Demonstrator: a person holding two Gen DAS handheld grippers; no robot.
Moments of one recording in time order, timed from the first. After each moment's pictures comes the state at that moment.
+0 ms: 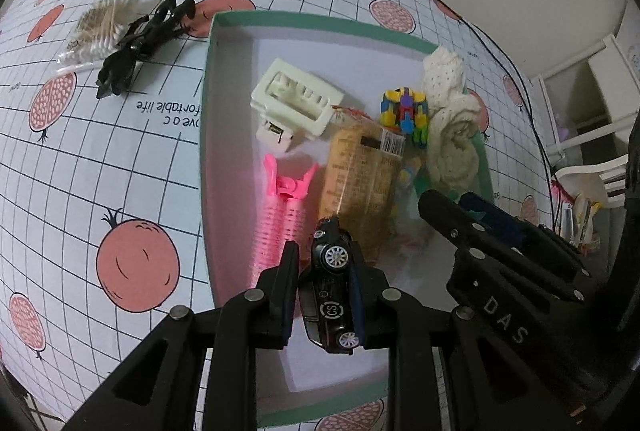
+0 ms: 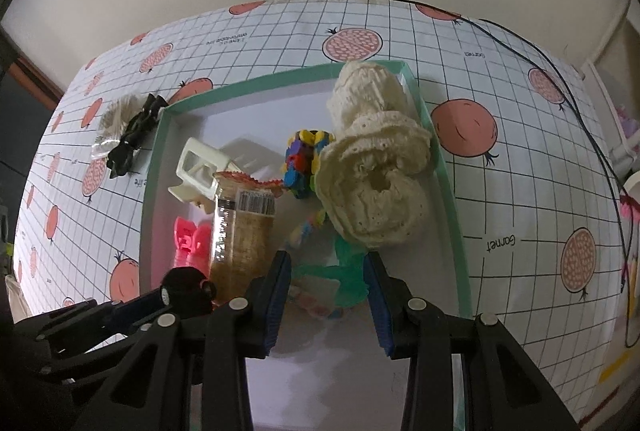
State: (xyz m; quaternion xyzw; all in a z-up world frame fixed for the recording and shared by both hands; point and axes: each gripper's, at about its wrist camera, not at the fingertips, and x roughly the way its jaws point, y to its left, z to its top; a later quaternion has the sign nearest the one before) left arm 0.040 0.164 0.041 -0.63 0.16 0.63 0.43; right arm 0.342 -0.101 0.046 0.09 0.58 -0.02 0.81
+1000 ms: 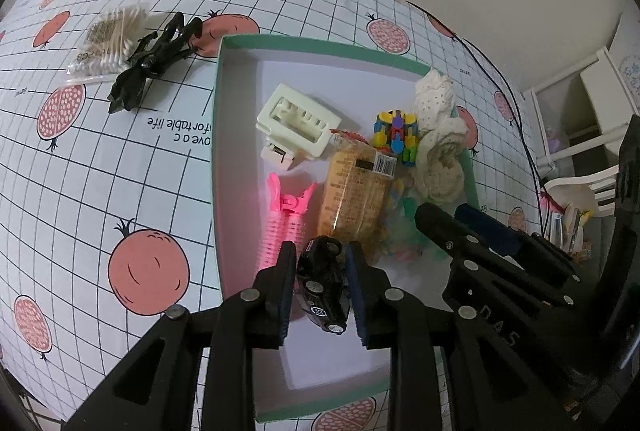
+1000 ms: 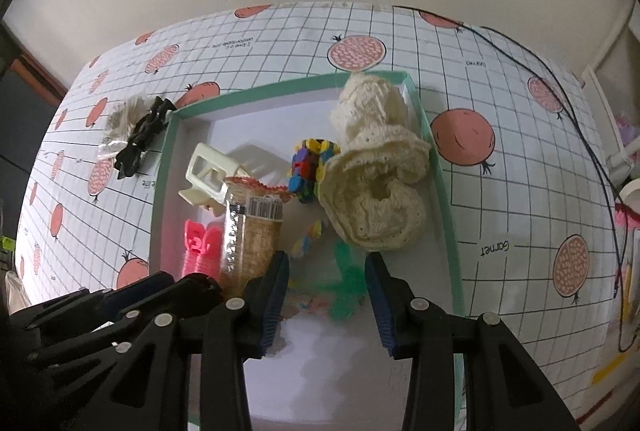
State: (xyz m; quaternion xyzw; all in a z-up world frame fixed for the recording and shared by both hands) left arm 0.032 0.153 0.060 -0.62 0.16 0.63 0.45; right arm 0.345 -0.098 0.061 0.09 0.58 -0.02 0.81
